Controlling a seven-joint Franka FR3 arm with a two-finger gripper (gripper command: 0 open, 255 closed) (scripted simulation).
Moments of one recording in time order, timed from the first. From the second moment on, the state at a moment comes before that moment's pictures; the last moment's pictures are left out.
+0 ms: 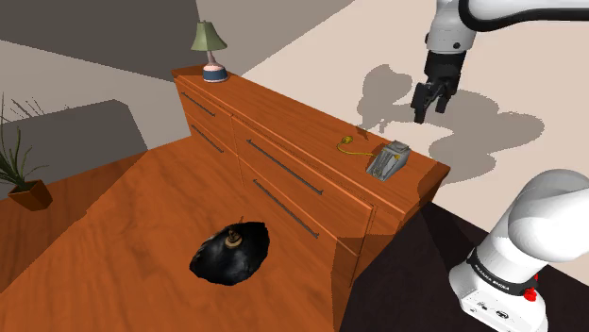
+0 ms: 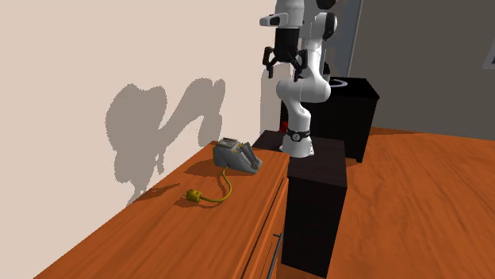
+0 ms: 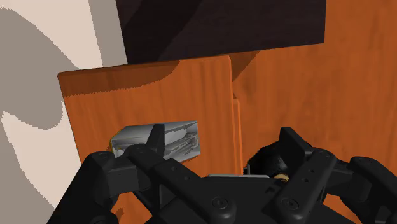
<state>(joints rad) -0.02 -0.75 -0.04 -2.34 -0.08 1.52 0.10</state>
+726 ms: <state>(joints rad) -0.02 -0.56 -0.16 -2.43 -0.15 1.82 -0.08</state>
